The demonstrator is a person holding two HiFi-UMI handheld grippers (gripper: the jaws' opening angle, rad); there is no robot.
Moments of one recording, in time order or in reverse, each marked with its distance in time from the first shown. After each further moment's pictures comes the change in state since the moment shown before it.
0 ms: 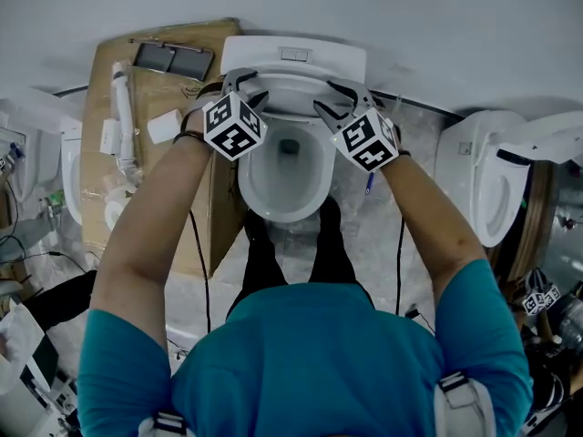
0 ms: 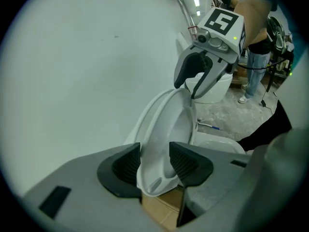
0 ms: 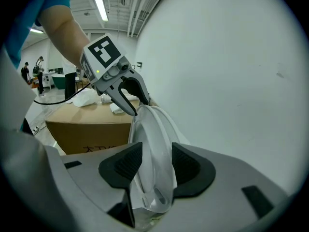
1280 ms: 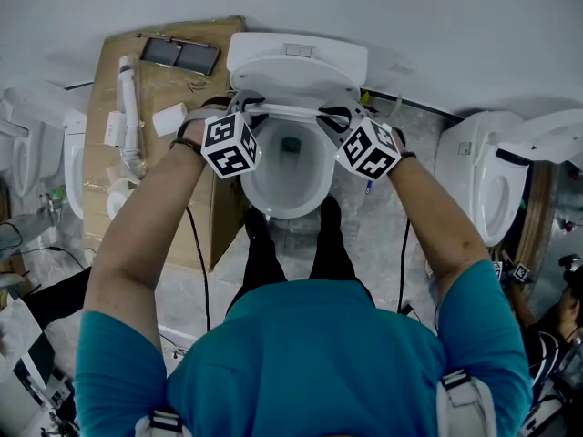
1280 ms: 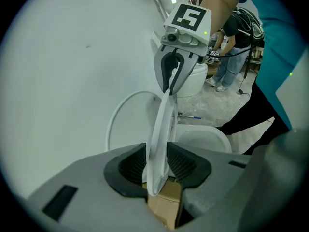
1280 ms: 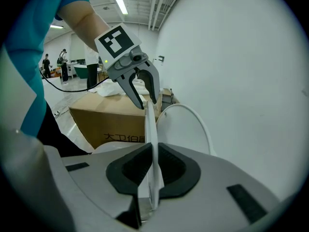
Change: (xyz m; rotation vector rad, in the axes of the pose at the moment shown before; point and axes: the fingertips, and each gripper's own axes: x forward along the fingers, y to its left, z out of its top) left arm -0.038 -0.061 -0.014 0.200 0.022 -0.148; right arm -0.020 0.059 -0.008 -0.168 0.069 0.192
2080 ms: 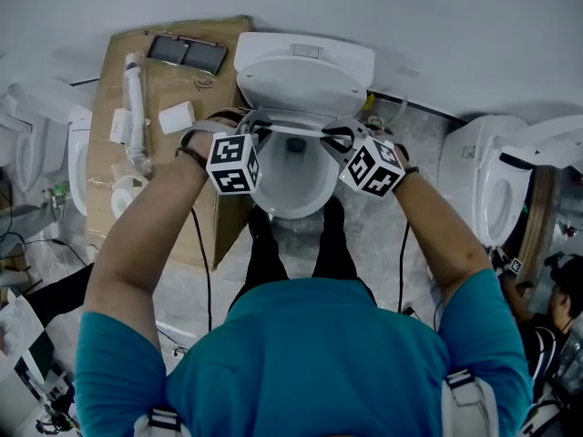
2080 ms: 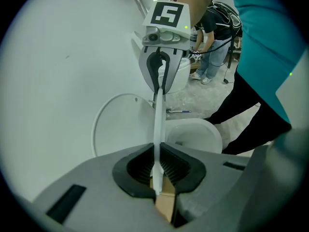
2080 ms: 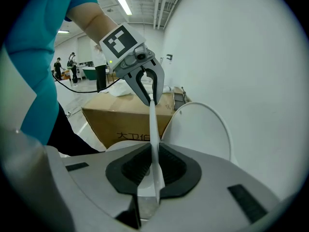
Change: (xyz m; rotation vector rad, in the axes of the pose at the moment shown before) left arm -0.012 -0.042 -0.005 0.161 0.017 -0.090; right arm -0.003 0.045 -0.005 -0.012 0.012 0.114
